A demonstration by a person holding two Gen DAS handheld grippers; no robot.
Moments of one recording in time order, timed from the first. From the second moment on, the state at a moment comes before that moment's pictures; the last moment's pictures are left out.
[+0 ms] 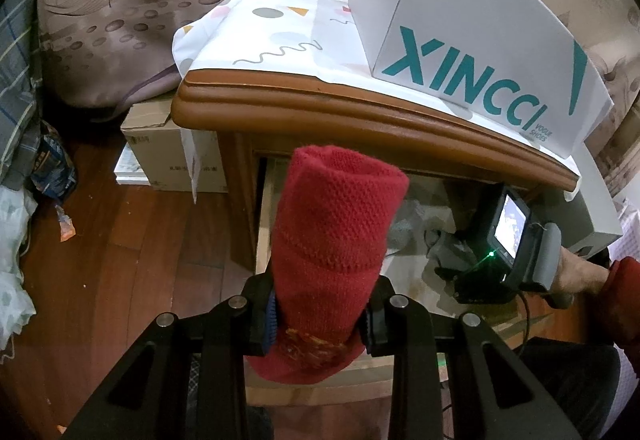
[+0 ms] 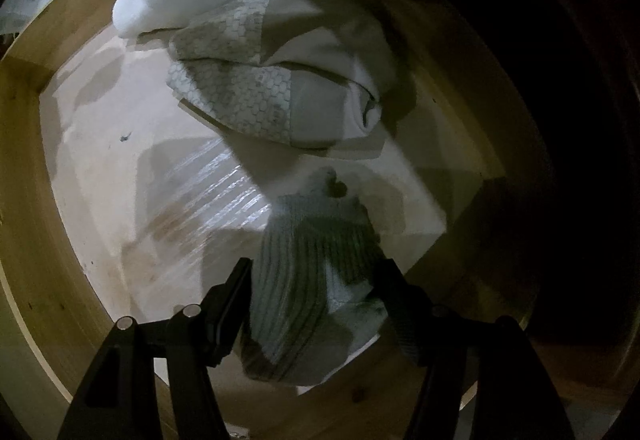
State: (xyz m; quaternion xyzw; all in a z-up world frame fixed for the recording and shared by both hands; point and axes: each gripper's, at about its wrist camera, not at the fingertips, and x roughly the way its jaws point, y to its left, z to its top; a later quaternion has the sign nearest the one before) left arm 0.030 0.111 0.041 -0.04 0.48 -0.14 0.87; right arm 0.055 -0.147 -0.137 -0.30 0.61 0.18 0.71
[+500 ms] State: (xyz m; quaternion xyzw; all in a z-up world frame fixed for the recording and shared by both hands) left arm 0.034 0.105 0.031 -0.04 0.49 -0.14 0.86; right arm 0.034 -0.140 -0.112 -0.30 0.61 0.16 0.72
